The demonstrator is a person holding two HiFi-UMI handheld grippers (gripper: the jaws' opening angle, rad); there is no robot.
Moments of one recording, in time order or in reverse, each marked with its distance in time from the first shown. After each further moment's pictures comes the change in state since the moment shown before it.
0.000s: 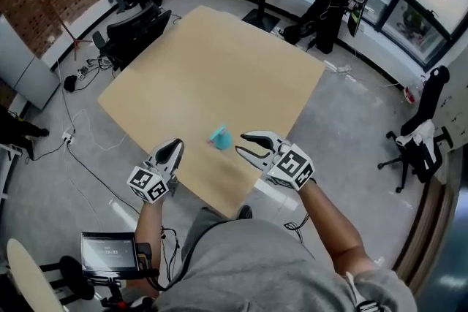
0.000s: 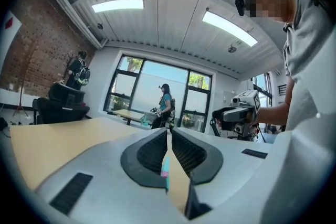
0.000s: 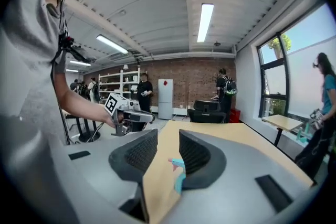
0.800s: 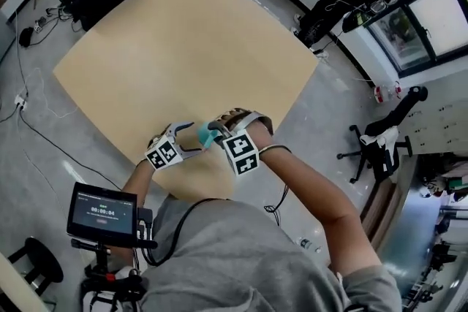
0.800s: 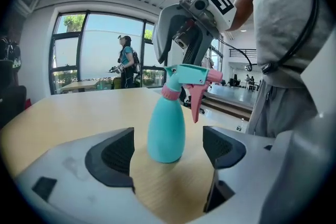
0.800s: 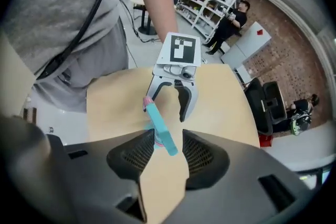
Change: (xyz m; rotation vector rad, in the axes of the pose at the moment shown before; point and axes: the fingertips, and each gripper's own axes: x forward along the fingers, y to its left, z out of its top) left arm 0.121 0.032 -0.222 0.289 0.497 -0.499; right arm 0.143 -0.051 -0.147 -0.939 0.824 0.487
